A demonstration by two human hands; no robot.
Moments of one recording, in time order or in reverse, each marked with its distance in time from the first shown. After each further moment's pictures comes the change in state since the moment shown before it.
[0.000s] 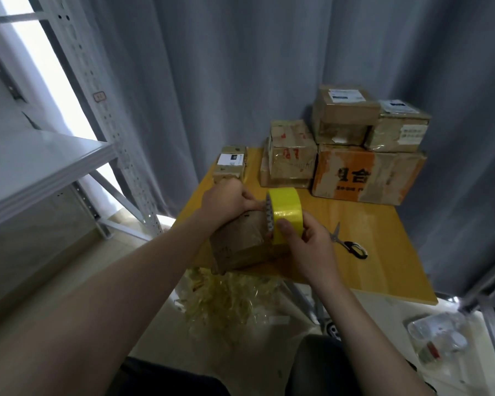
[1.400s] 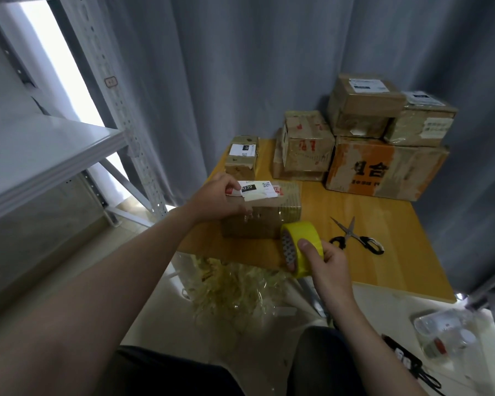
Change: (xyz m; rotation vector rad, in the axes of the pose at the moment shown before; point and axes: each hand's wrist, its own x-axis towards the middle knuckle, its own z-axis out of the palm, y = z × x) left_hand -0.022 -0.072 -0.008 -0.183 -0.045 0.055; right_hand -0.026 0.038 0.011 0.046 0.085 0.166
